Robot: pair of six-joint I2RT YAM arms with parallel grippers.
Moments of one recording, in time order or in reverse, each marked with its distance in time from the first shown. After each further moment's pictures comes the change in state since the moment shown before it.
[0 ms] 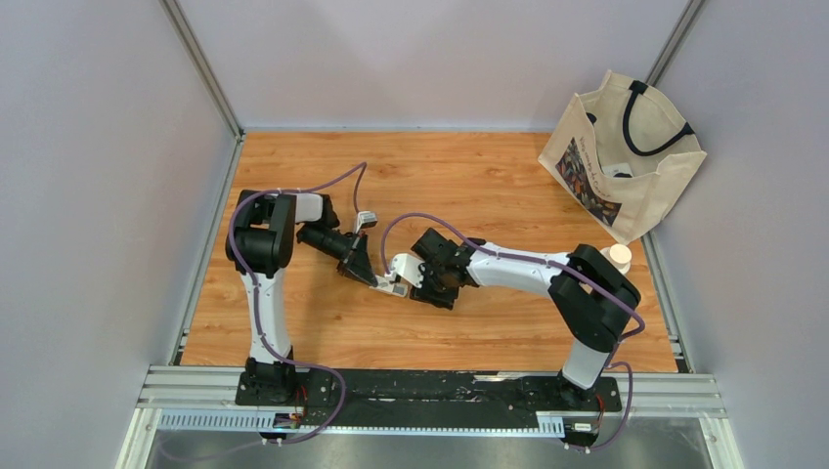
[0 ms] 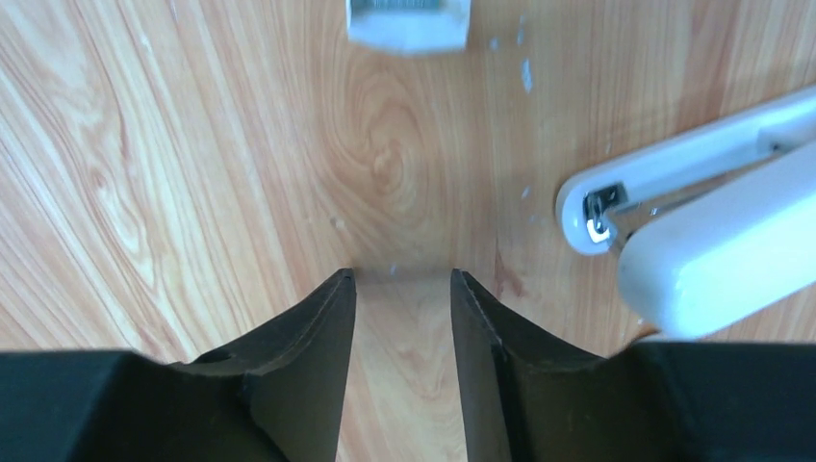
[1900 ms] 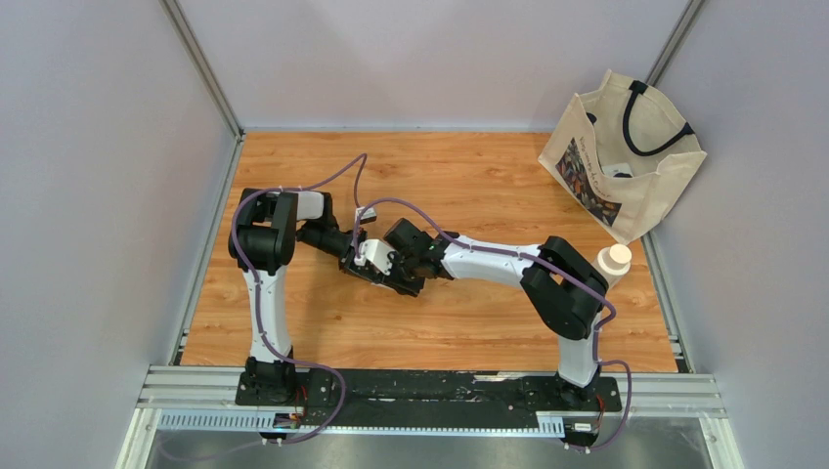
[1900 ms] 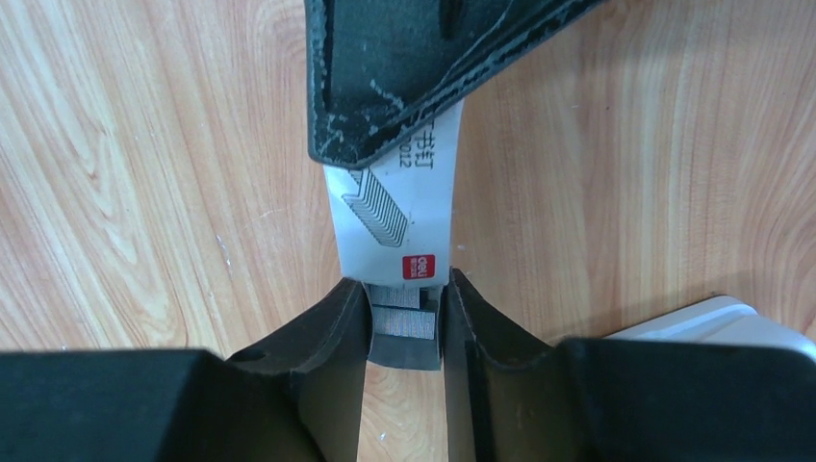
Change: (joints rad) left arm 0.008 0.036 0.038 -0.142 0.093 0.248; right arm 0.043 0.147 0.196 0.119 -0.063 0.095
